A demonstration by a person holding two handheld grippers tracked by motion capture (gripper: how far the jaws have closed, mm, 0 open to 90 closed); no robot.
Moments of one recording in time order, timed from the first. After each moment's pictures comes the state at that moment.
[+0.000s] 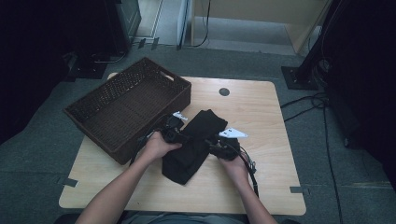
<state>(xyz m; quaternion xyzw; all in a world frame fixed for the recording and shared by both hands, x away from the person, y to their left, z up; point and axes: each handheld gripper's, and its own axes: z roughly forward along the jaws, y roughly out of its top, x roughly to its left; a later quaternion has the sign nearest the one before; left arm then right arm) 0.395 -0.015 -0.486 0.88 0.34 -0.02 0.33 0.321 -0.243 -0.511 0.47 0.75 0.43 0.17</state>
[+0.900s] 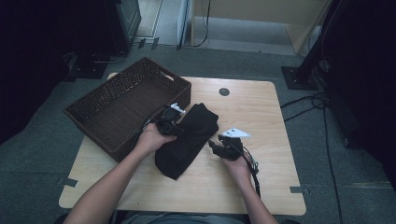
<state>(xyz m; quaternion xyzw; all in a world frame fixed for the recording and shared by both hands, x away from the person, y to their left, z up) 0.398 -0.006 -0.434 0.90 0.32 0.01 0.30 0.320 -0.252 -0.511 0.48 0.75 0.42 0.17</state>
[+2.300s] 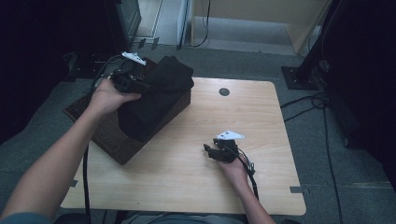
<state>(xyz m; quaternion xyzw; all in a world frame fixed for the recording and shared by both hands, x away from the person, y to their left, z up) 0.436 0.099 -0.281 0.87 0.32 0.08 0.35 0.317 -0.237 -0.520 0.47 0.77 0.40 0.15</state>
